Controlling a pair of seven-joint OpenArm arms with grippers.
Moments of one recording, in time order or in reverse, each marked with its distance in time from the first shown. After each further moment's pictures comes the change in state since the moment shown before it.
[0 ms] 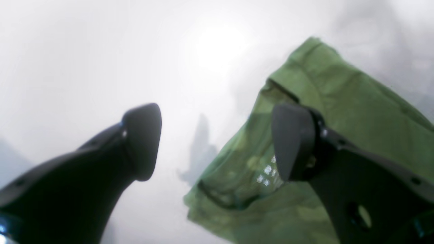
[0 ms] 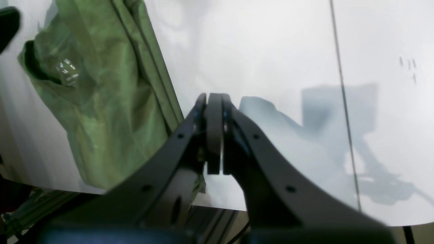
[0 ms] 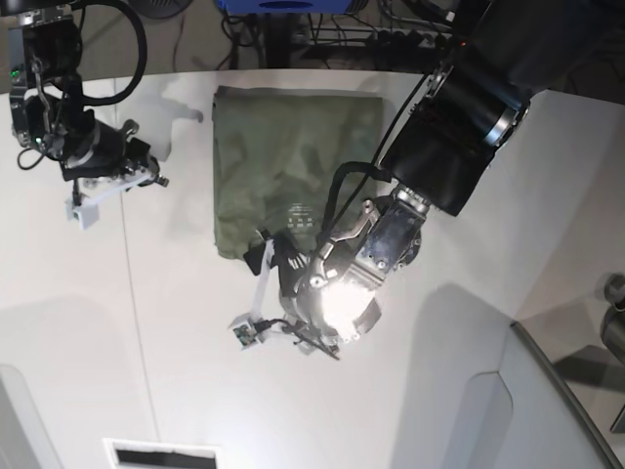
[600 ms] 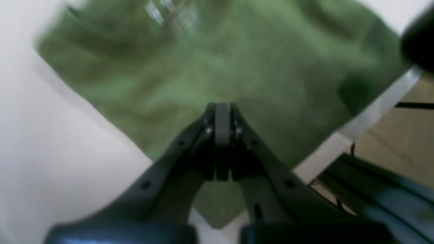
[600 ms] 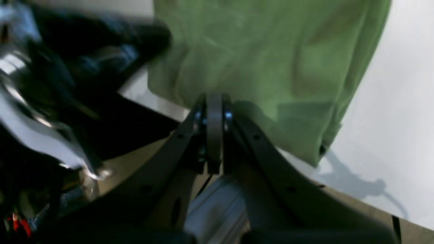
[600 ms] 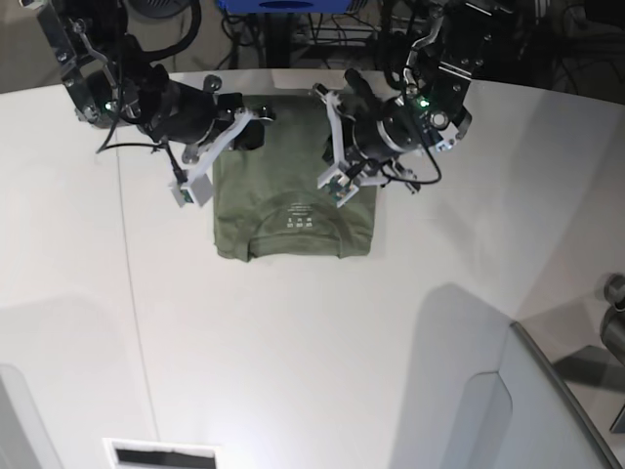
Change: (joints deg) left arm 40.8 -7.0 -19.8 29.4 3.7 -0.1 -9.4; right arm -1.7 1.8 -23.3 13.0 0.1 0.1 -0.1
